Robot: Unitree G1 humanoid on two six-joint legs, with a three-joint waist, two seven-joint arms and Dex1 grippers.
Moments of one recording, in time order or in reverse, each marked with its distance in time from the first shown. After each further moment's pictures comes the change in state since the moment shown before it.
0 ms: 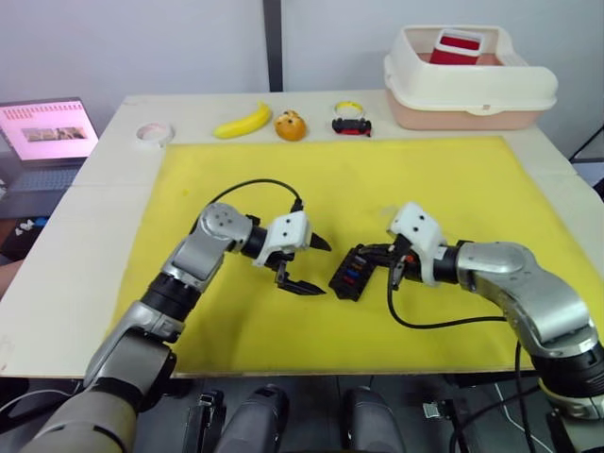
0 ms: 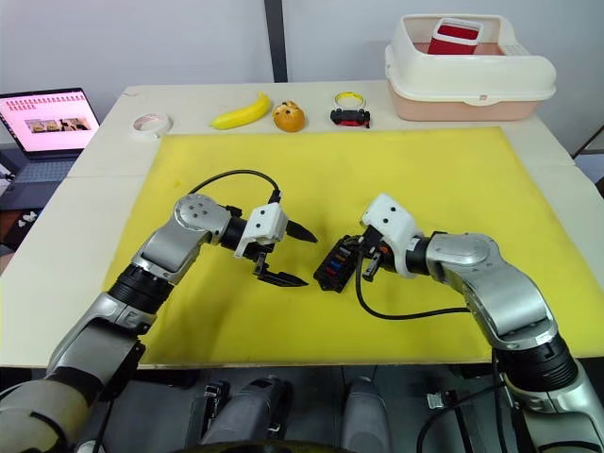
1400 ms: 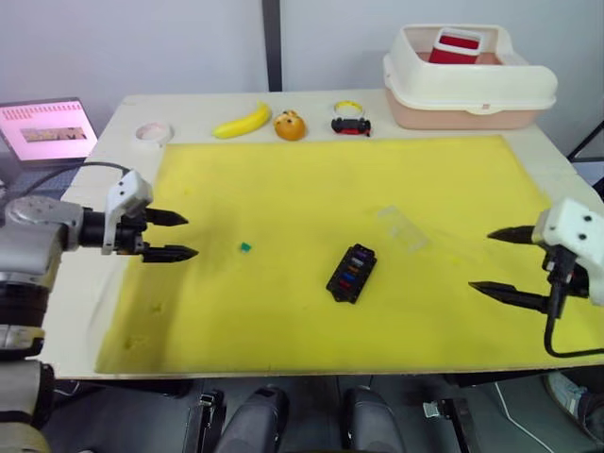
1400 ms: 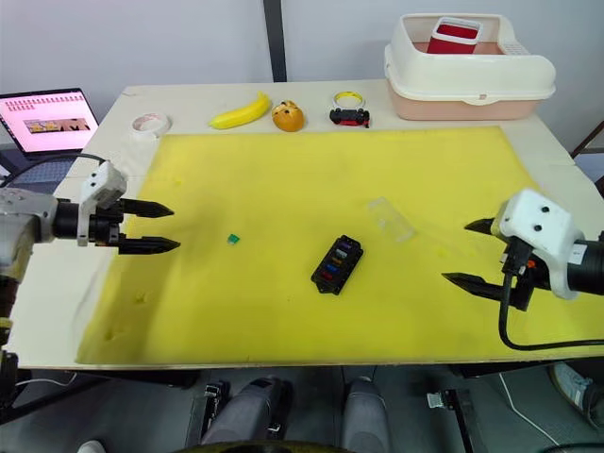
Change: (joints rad) left arm 0.127 0.497 0.351 0.109 -0.185 0.288 -0.080; right arm 0.428 -0.413 -0.654 -0.086 0.100 -0.174 0.375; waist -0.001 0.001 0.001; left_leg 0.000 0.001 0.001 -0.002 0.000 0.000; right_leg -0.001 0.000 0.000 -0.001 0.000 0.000
